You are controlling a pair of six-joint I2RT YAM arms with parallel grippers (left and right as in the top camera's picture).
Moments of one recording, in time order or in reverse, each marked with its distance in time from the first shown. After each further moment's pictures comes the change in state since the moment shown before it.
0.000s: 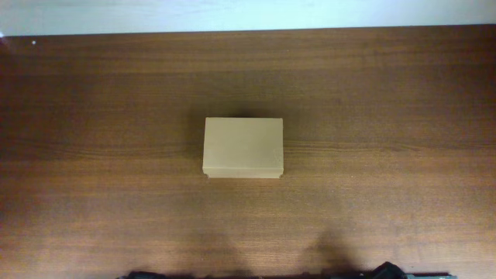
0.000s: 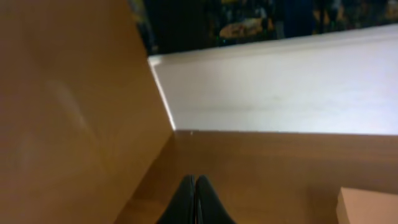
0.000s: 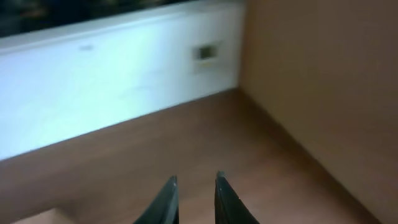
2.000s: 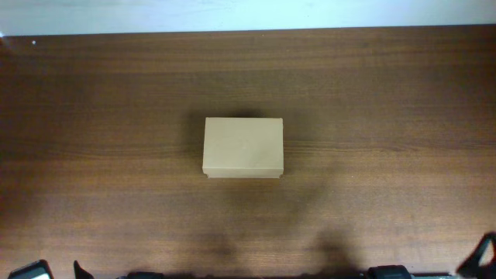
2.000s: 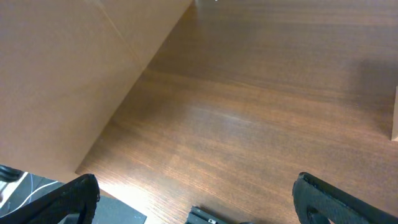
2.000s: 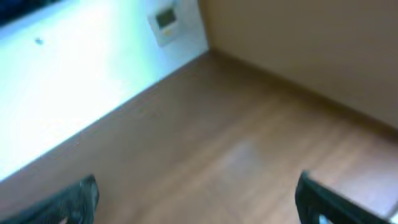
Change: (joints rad) left arm 0.059 -0.206 -0.469 -0.283 -0.090 -0.217; right arm -0.511 -0.454 -0.580 0.315 -0.396 0.014
